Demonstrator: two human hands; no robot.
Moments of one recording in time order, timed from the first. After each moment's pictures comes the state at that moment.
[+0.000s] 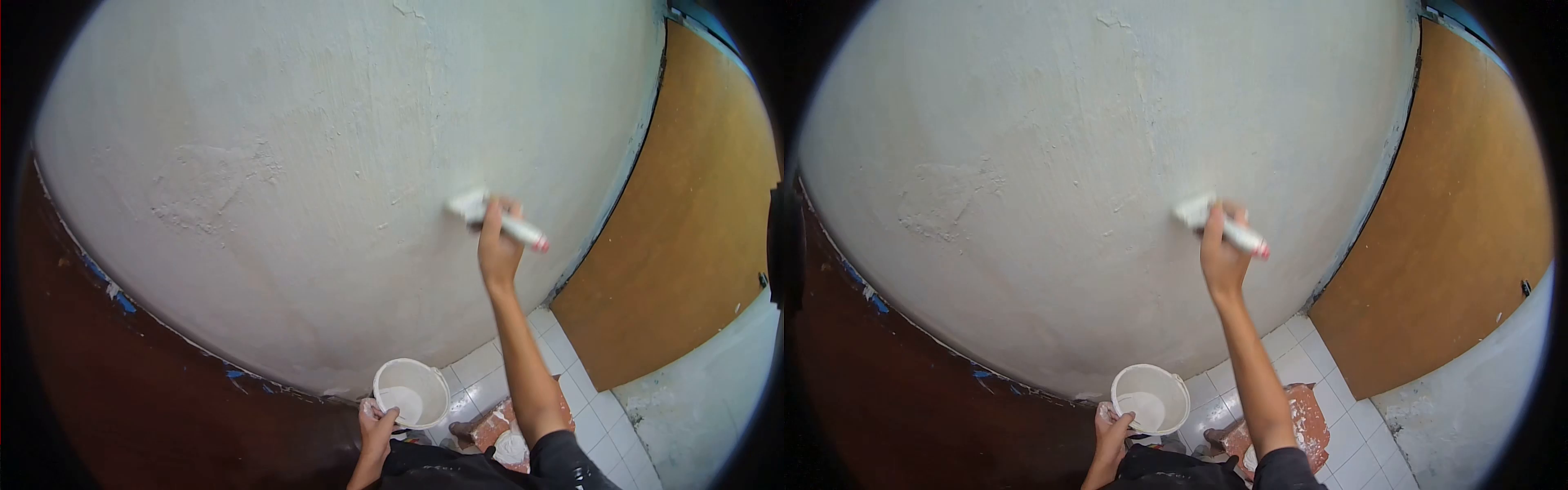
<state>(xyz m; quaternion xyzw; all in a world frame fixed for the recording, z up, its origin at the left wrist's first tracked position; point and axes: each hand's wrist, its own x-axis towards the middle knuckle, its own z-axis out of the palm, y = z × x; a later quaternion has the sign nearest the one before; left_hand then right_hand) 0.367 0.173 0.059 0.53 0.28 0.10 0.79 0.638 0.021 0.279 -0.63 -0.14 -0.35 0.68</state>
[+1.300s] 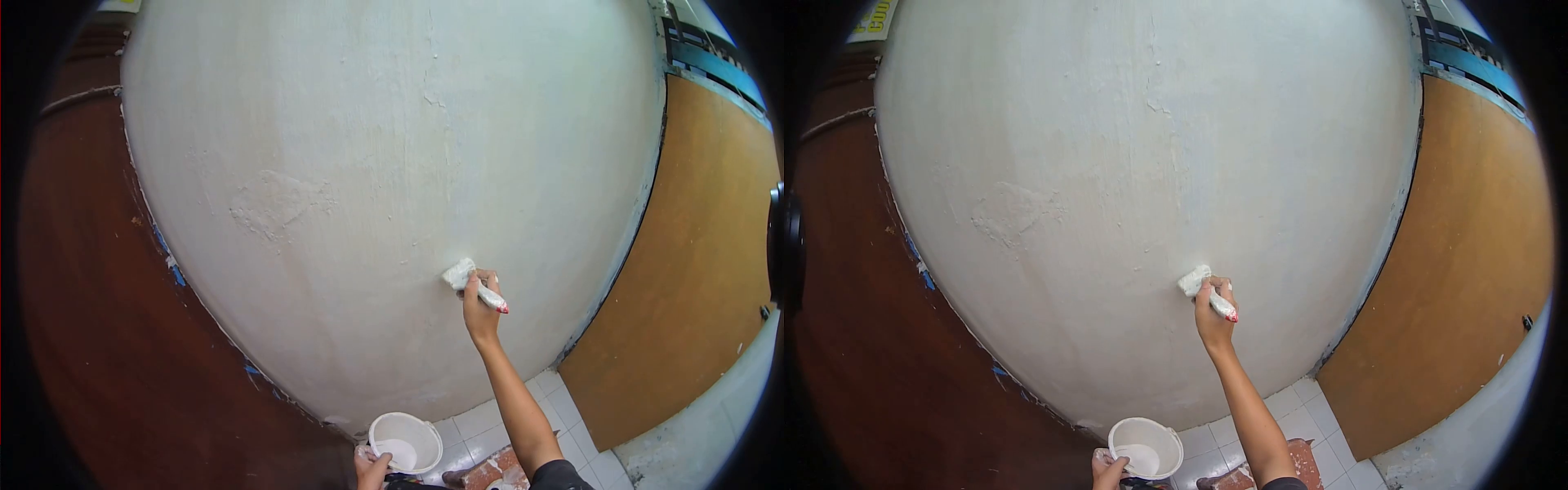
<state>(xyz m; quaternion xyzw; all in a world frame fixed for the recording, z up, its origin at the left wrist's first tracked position) 0.289 0.140 0.055 0.55 0.31 0.17 0.76 0.621 0.026 0.241 -0.65 -0.20 -0.31 0.66</state>
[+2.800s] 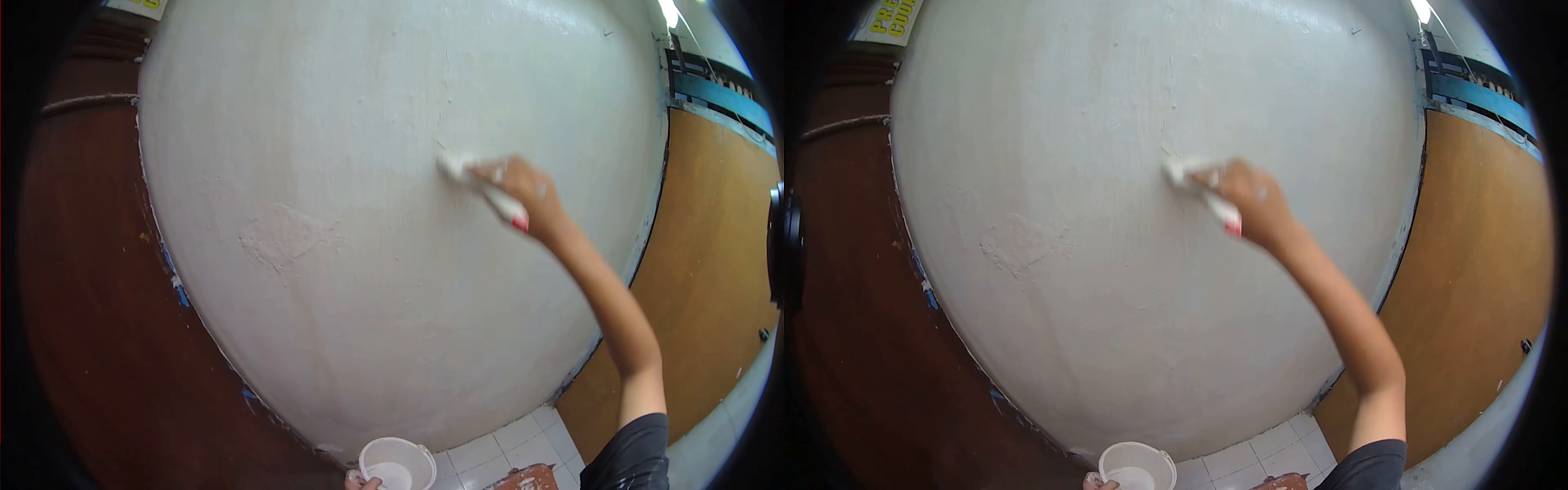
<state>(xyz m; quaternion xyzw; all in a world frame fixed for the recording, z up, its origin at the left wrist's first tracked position) 0.301 0.153 0.049 0.50 0.31 0.16 0.79 0.659 -0.028 0.518 -0.61 -0.54 -0.57 0.06</state>
